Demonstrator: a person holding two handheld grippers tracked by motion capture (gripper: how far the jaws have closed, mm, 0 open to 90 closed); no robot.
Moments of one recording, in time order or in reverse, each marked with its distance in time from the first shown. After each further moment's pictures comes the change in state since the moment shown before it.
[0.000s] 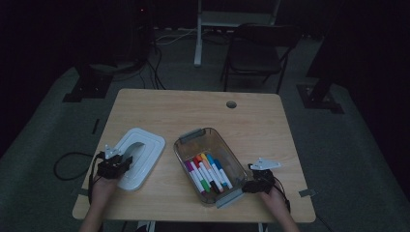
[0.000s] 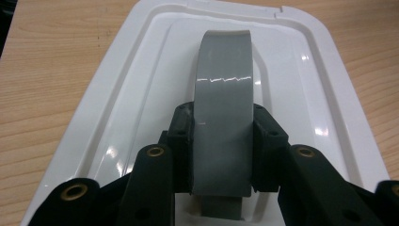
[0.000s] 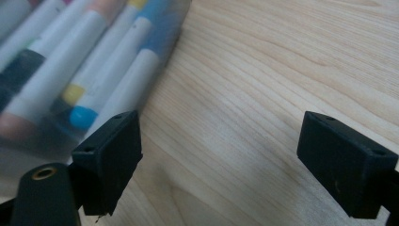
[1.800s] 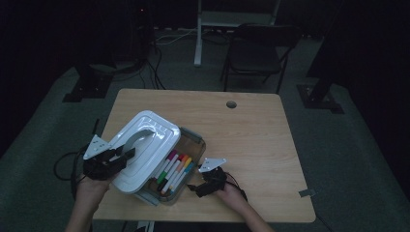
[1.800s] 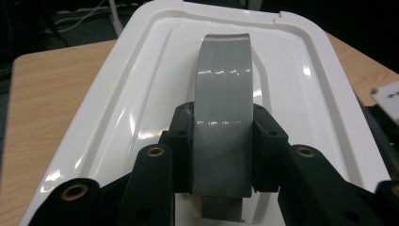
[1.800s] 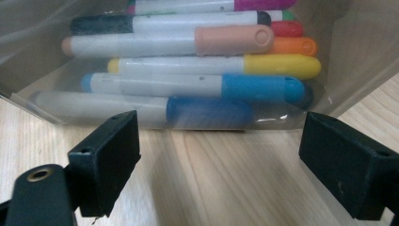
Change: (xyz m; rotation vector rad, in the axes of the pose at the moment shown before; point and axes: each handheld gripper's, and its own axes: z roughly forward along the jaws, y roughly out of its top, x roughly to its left) left arm -0.050 0.070 -0.126 -0.177 -0.200 0.096; right arm 0.105 0.067 0.087 0.016 0.278 -0.234
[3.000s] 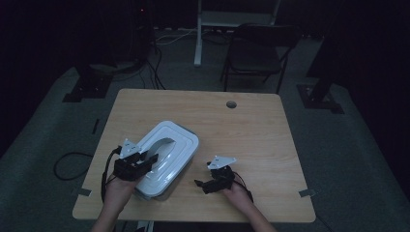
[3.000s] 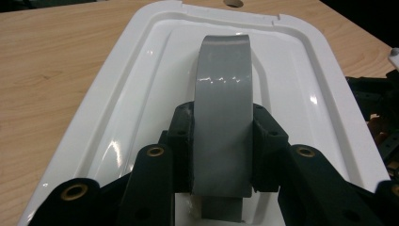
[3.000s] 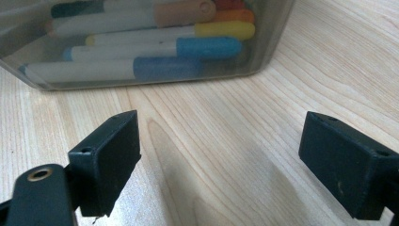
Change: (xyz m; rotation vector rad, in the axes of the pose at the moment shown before) left arm -0.041 -0.011 0.051 0.091 -0.017 -0.026; right arm -0.013 -0.011 -0.019 -0.032 -0.078 0.066
